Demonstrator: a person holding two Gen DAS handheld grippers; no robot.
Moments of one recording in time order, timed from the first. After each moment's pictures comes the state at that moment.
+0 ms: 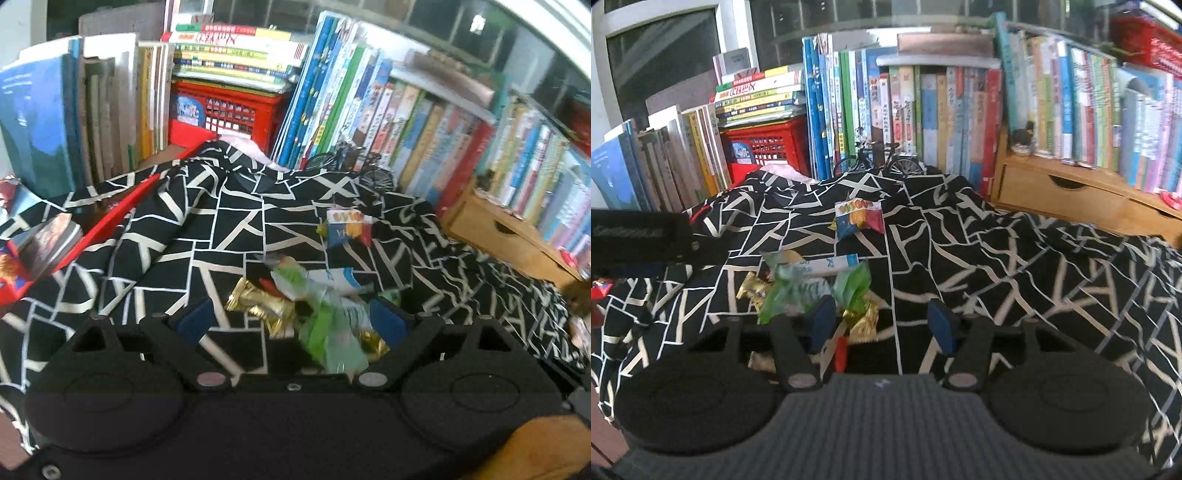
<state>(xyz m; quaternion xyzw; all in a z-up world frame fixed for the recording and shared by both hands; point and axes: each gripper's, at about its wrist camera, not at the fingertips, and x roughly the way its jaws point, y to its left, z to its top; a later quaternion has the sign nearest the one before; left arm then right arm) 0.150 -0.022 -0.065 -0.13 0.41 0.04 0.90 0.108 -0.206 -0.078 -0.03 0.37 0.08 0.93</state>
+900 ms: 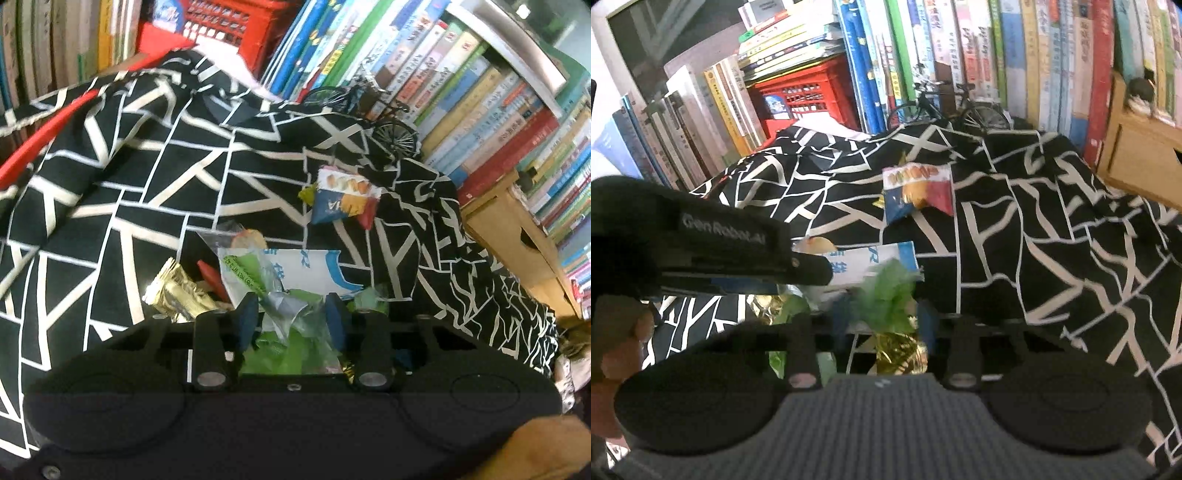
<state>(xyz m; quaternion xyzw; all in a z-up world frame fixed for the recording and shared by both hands) 0.249 -0.035 -0.134 -0.22 0.50 0.03 0.83 0.215 -0.189 -0.138 -0.01 0.45 0.19 0.87</state>
